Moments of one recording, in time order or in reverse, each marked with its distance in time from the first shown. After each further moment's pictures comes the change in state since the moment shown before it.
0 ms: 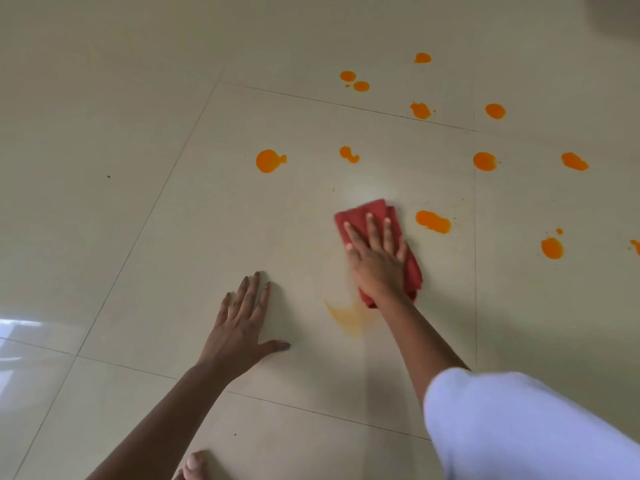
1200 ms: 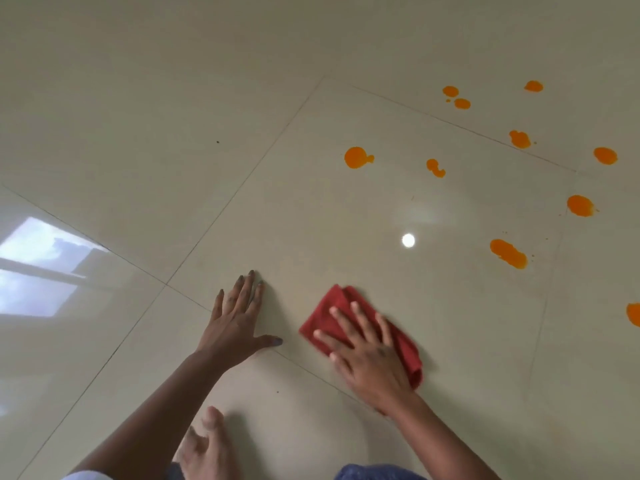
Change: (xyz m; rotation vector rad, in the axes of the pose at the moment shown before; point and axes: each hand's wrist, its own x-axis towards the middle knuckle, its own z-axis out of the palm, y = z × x) left_hand -0.077 -0.054 0.004 -0.115 -0.006 -0.303; right_hand -0.141 -0.047 0.034 -0.103 -0.076 -0.721
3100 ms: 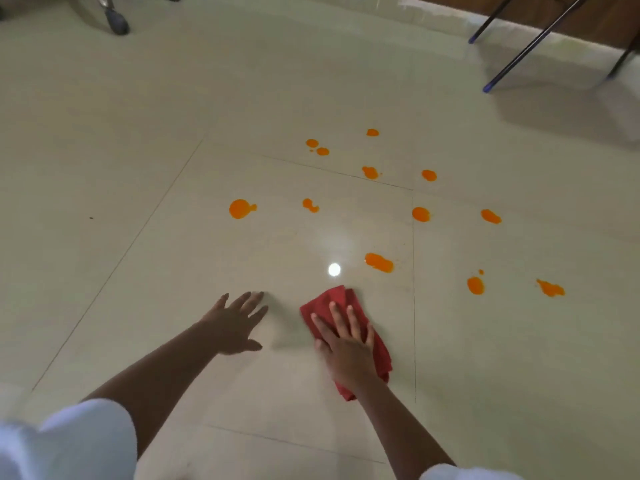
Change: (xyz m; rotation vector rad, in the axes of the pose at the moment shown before) left_hand 0.094 0.135 -0.048 0.642 -0.231 0.468; right_hand -0.029 0.098 -0.027 0.143 -0.090 0.562
